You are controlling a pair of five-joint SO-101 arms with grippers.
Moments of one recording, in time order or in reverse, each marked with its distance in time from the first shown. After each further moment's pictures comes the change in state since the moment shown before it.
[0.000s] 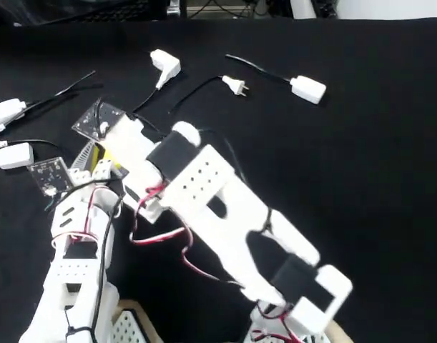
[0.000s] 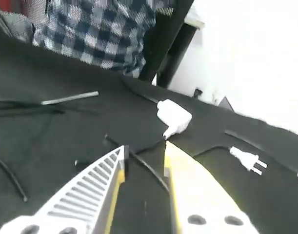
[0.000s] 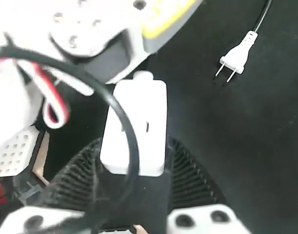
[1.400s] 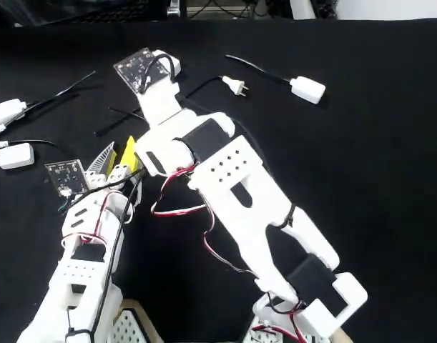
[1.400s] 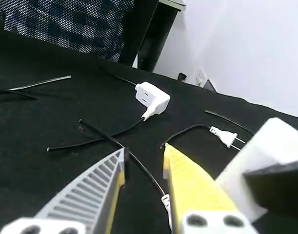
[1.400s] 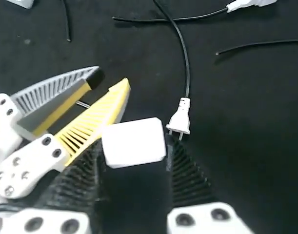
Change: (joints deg) left arm 6.2 0.2 2.2 0.0 0.2; right arm 9.9 -3.8 10.8 -26.2 -6.8
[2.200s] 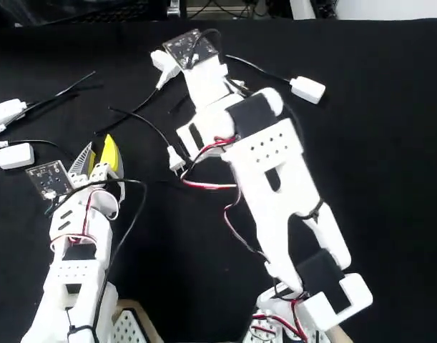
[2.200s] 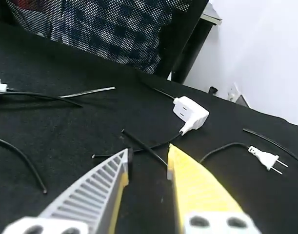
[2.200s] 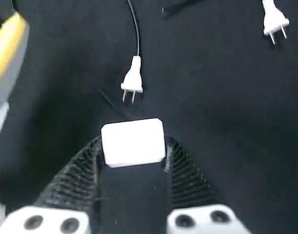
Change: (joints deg) left arm -8.7 -0.1 0.0 0.0 0.1; right arm 12.2 0.1 -12.7 21.9 5.2
